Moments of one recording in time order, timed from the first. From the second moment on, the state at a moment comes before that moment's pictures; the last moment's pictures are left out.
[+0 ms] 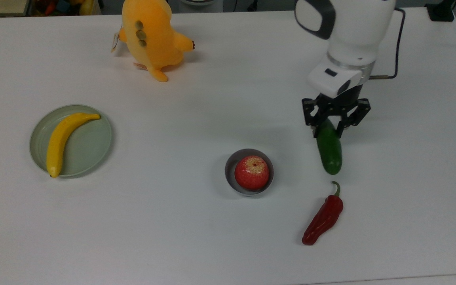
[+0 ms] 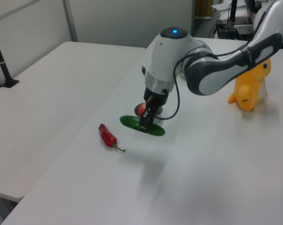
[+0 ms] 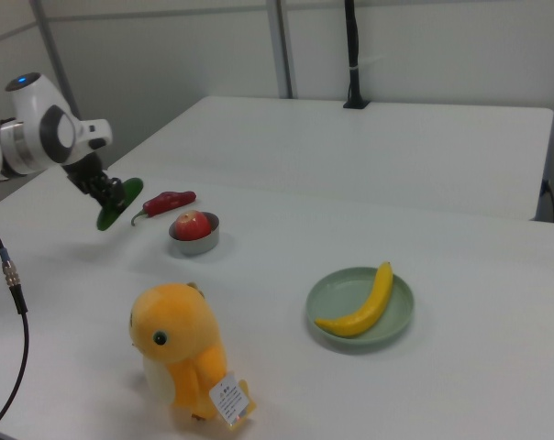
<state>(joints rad) 0.38 0.61 0.16 -1.35 -0.25 2.22 0.60</state>
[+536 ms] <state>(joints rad) 0.31 0.64 0.16 -1.35 -0.25 2.25 0.54</state>
